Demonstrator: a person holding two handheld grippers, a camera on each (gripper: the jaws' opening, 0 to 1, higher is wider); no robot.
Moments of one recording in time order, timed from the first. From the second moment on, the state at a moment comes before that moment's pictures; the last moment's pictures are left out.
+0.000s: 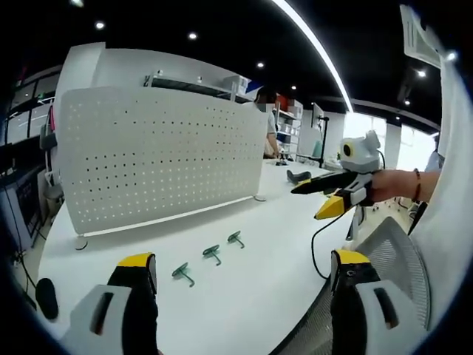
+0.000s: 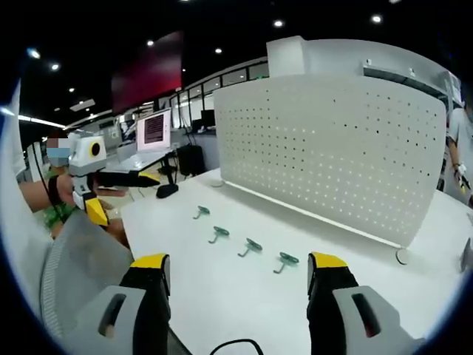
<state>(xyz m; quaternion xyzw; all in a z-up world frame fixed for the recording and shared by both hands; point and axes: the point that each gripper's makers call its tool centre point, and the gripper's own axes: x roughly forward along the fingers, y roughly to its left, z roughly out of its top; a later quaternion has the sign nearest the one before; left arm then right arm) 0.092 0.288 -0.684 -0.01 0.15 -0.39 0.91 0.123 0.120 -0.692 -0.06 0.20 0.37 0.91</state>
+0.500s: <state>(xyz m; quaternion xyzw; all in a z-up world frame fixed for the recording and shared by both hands) 0.093 0.286 -0.683 -0.01 0.15 -0.39 0.91 0.140 0.122 -0.699 -0.06 0.20 0.37 0.90</state>
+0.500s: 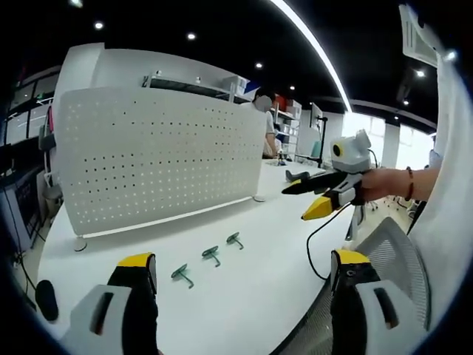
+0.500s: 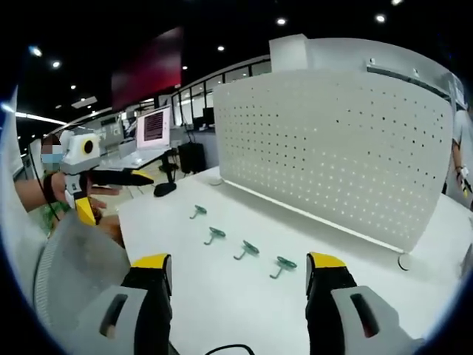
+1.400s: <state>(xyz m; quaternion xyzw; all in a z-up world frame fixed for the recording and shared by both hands) 0.095 0.283 -0.683 -0.02 0.15 -0.38 0.91 0.161 0.124 -0.732 -0.07 0.24 0.38 0.89</state>
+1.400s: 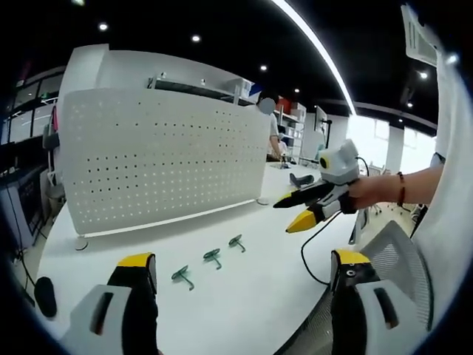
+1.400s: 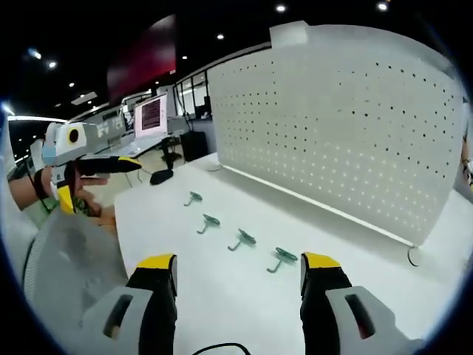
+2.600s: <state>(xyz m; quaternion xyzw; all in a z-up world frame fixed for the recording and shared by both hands) 0.094 0.278 -0.684 -0.02 0.15 -0.38 0.91 0.198 0.128 -0.765 -0.12 0.28 0.40 0.87</state>
